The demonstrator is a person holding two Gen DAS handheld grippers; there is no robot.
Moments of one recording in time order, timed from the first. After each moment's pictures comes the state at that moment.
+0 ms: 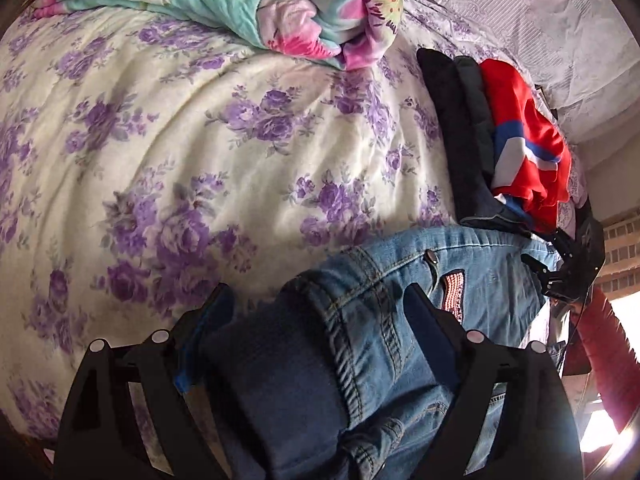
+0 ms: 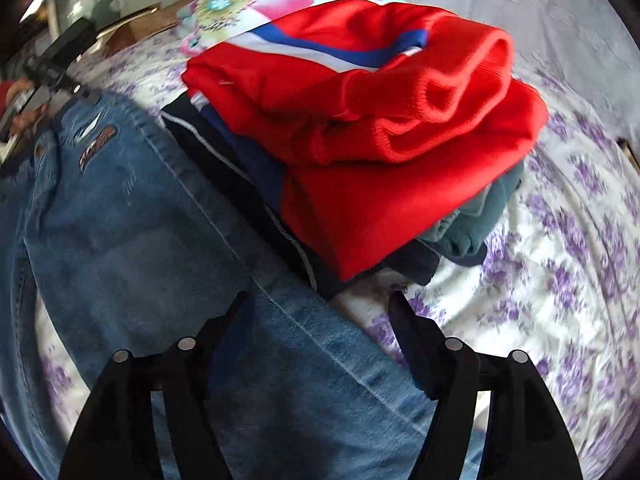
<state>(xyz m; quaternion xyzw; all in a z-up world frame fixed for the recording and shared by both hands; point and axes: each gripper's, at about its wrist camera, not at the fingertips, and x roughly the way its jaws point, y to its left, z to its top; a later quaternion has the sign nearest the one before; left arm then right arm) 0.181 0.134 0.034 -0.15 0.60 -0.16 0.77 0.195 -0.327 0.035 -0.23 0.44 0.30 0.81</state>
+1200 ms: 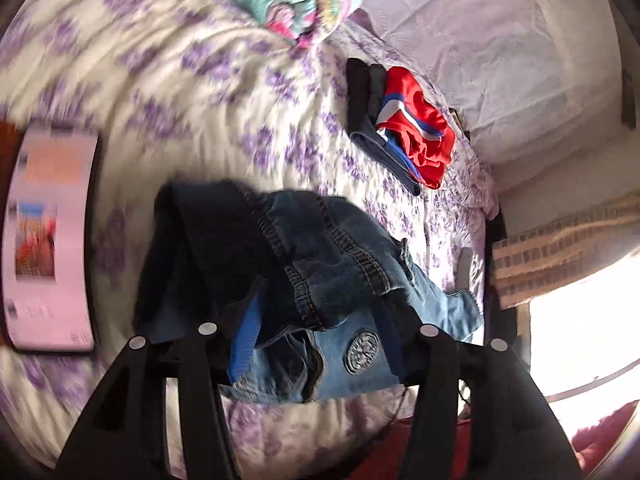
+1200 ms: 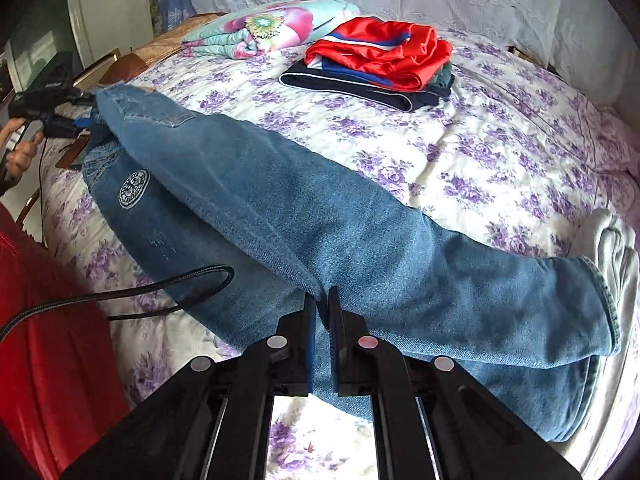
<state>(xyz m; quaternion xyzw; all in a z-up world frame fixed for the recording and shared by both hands) -0.040 0.163 0.078 -0.32 0.52 -0.21 0.76 -0.132 -0.323 0.075 -0.09 0.46 0.17 0.86</state>
